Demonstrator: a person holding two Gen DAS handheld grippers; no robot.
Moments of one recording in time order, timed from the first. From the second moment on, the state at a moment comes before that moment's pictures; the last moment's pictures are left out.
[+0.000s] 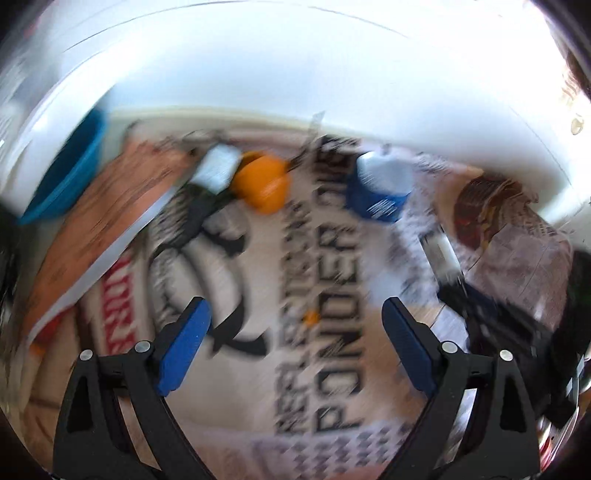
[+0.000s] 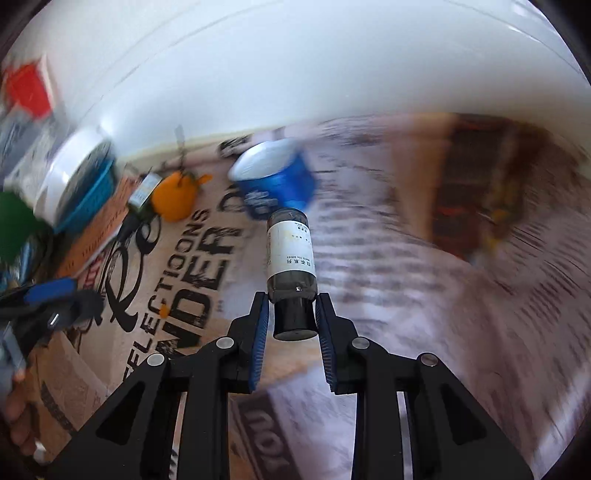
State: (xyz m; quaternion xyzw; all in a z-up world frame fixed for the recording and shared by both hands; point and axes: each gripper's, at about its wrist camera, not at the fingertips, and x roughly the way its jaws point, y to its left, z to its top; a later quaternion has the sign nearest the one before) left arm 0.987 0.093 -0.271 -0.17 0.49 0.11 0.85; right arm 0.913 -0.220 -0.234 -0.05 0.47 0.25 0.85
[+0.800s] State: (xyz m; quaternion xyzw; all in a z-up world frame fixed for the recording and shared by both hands) left arm 1.095 0.042 -0.287 -0.10 0.46 0.08 0.88; right arm 0.915 -0.292 -0.195 0.00 0.43 0.18 0.88
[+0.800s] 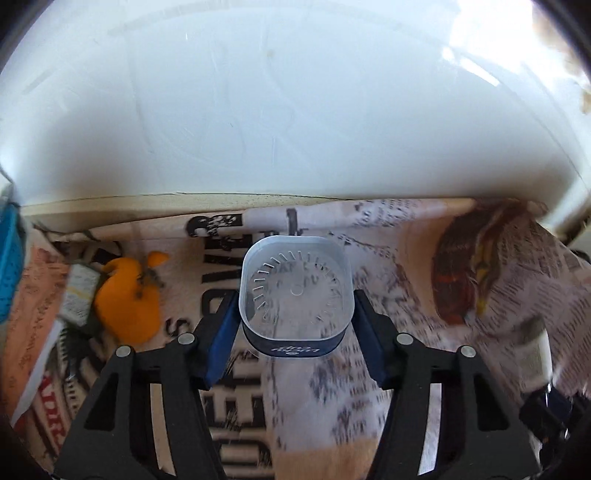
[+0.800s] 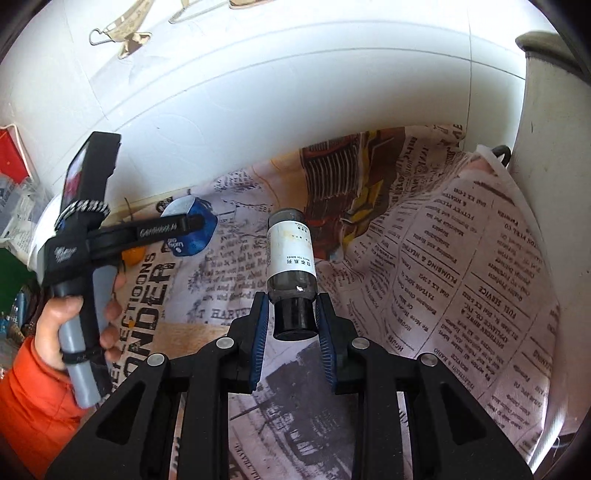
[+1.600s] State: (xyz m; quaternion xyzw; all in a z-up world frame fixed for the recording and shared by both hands) left arm 0.735 0.107 -0.187 -0.09 0.38 0.10 0.92; right arm 0.709 -0.168 -0.155 -0.02 0.36 0.23 0.91
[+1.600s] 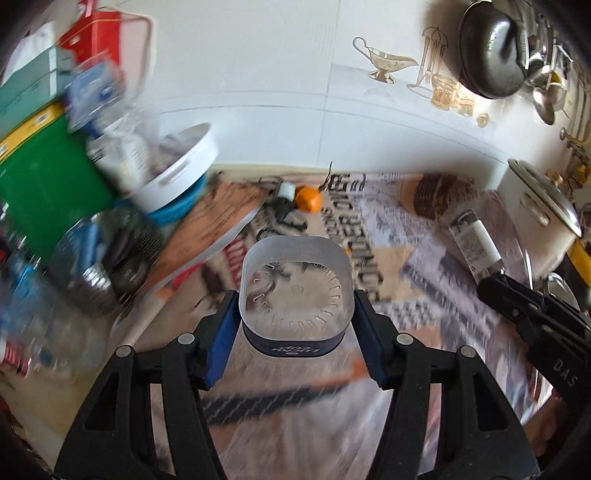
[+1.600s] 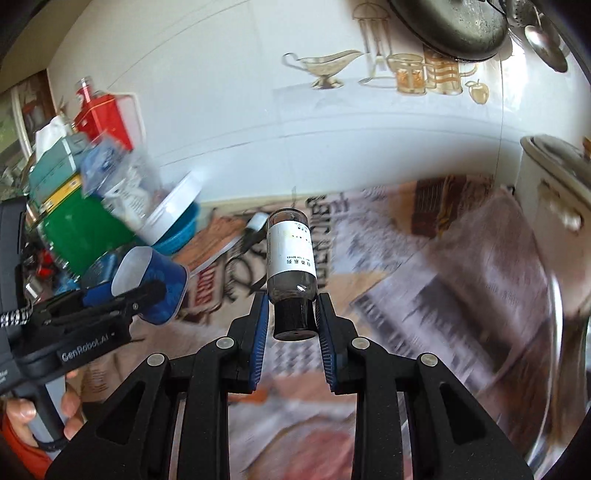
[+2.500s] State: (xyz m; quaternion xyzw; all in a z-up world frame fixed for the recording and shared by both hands) left arm 0.455 0.113 -0.202 -0.12 0.41 0.08 0.90; right arm 0.445 -0.133 -0.150 -0.05 0.37 0.21 0.90
